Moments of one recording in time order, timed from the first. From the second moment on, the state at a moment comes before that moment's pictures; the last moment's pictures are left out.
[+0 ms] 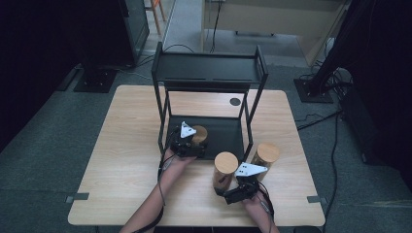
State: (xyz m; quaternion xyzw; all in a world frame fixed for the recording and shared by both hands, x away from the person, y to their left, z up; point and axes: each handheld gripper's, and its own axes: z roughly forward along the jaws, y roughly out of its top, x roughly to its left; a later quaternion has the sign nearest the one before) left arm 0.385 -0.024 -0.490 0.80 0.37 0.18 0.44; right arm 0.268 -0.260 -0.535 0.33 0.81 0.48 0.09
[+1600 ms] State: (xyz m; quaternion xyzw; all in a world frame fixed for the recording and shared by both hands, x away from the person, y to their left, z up) left arm 0.431 -0.043 -0.489 0.80 0.38 0.20 0.42; right arm 0.269 -0.258 -0.535 0.33 0.81 0.48 0.08
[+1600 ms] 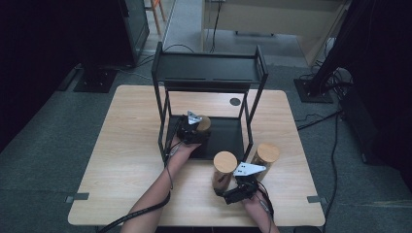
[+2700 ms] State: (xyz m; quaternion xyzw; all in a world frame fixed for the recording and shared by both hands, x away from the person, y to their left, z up) left arm 0.422 -0.043 -0.496 0.79 0.39 0.21 0.42; right arm 0.270 -0.258 -0.536 0.33 0.82 0.47 0.07
